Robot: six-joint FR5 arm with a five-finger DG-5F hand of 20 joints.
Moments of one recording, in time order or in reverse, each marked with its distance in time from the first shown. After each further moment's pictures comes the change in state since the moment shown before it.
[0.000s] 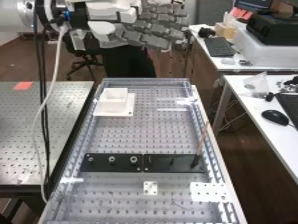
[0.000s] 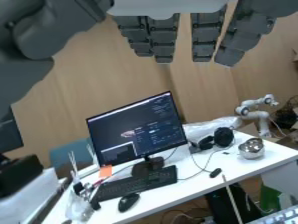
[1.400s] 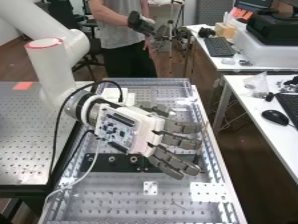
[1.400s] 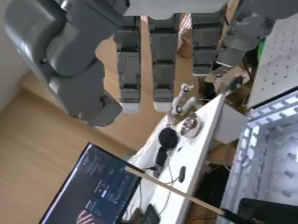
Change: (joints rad) arm -0.093 -0.424 -0.011 0.410 0.339 0.727
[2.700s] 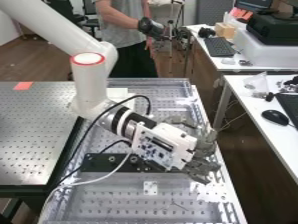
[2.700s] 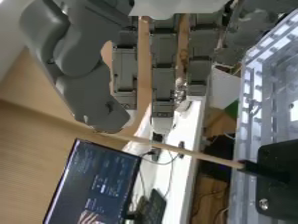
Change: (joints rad) arm 0.025 -0.204 0.236 -0.125 0.002 0.201
